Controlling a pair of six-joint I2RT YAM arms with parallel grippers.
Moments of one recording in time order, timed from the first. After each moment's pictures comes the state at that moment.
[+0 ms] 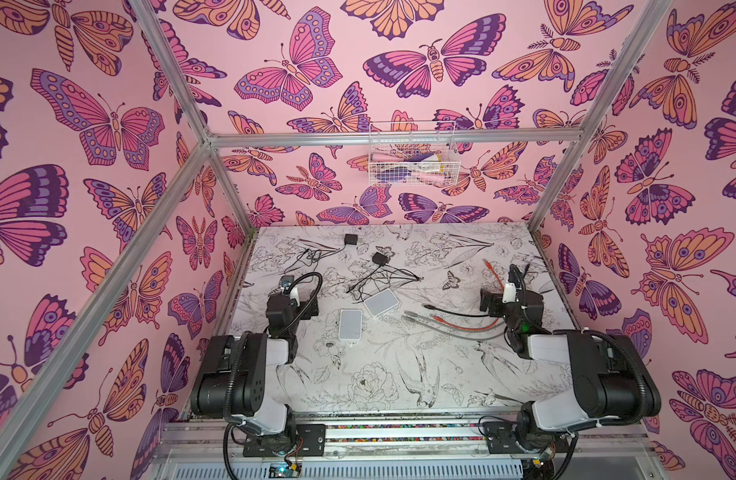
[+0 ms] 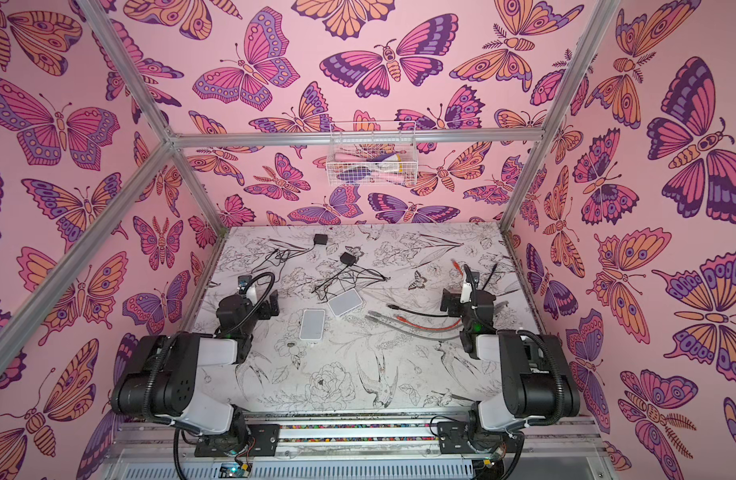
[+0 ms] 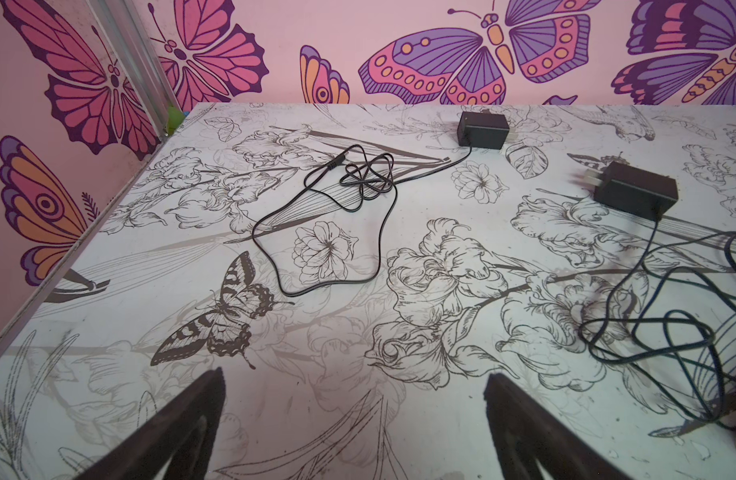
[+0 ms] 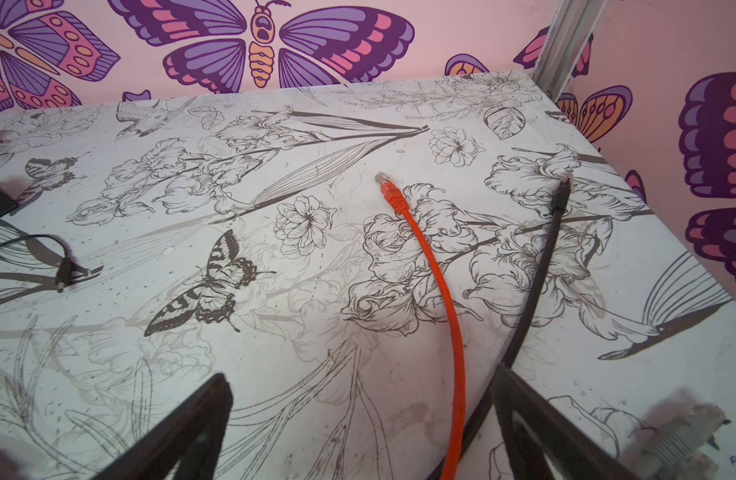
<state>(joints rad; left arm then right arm) 0.04 1.55 0.38 0.82 0.04 0.01 -0.03 1.51 0.39 0.71 -0.02 0.05</state>
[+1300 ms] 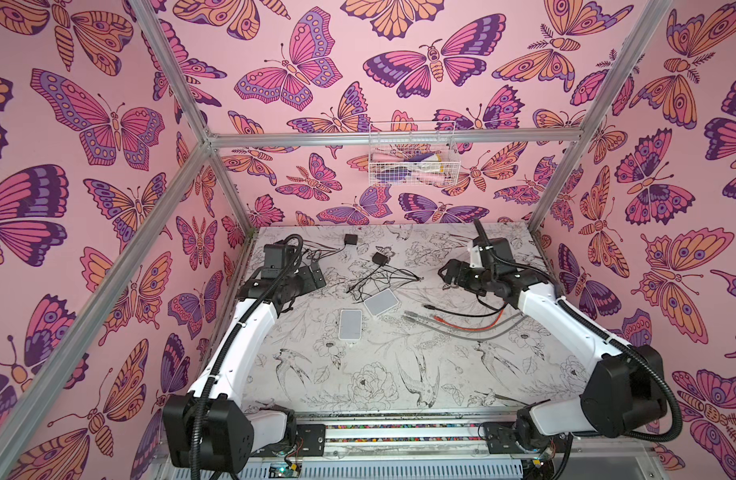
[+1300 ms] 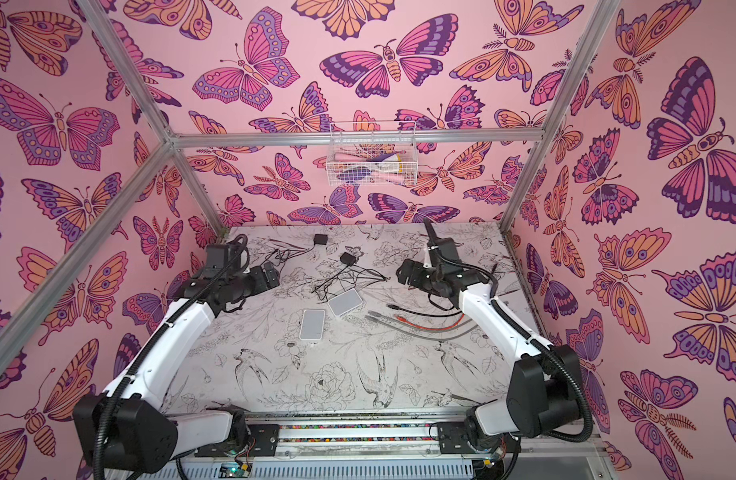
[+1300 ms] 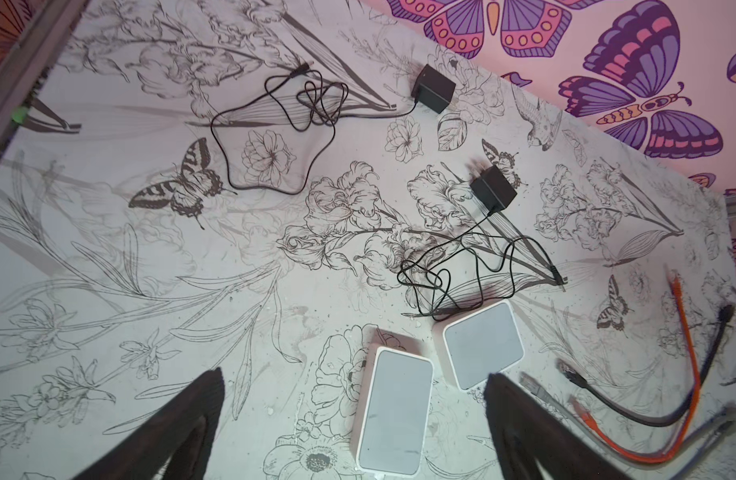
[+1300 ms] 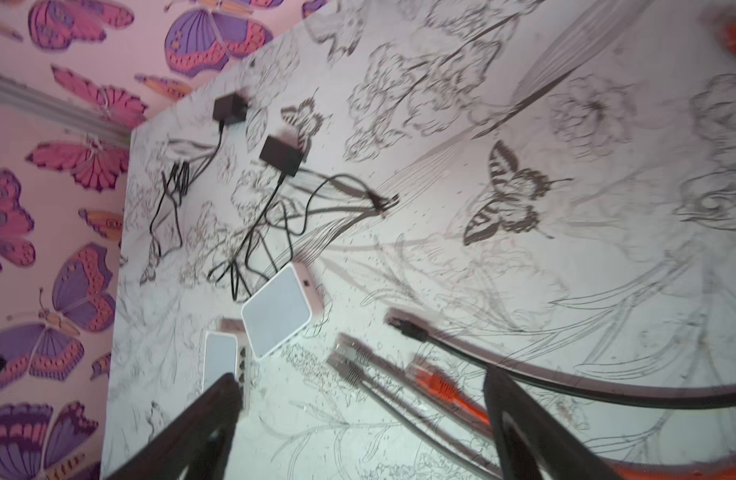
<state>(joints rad) -0.07 1.30 1.13 -0.67 0.06 -0.46 0.36 1.43 1.12 -0.48 -0.19 0.57</state>
